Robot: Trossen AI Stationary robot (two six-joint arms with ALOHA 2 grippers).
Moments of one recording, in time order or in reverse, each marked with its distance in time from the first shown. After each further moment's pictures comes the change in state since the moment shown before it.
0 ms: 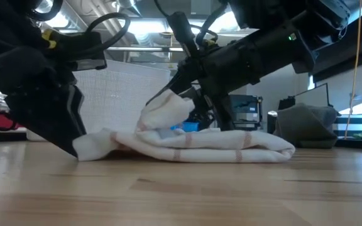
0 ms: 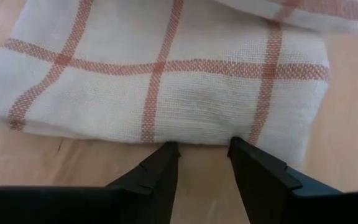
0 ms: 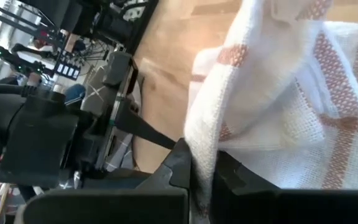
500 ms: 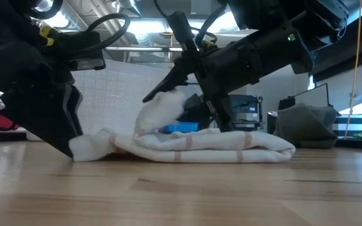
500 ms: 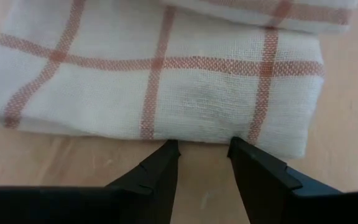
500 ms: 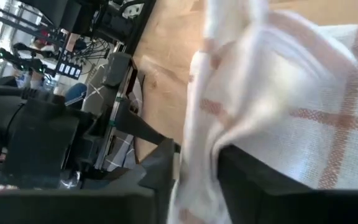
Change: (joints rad) left arm 0.000 -0.015 0.000 -0.011 0.051 0.000; right arm -0.004 0.000 0.000 -0.003 -0.017 0.032
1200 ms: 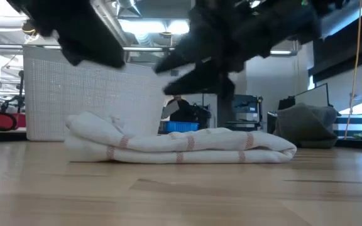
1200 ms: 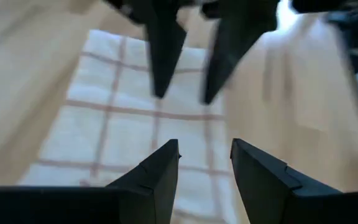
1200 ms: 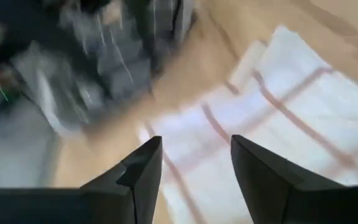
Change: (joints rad) left arm 0.035 -0.222 -0.025 0.210 -0.150 0.194; right arm 0.018 -0.169 0.000 -0.260 -0.215 -0.692
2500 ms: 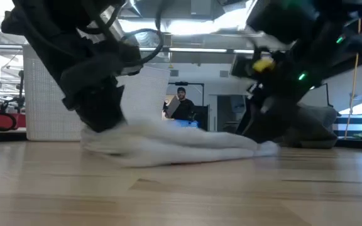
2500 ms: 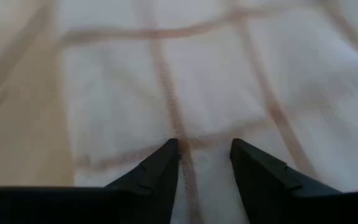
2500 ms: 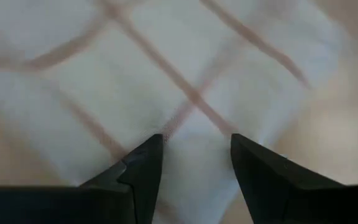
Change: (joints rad) left arm 0.138 0.257 0.058 -0.081 0.149 -0.141; right arm -0.019 -0.062 -0.152 -0.450 0.364 -0.410
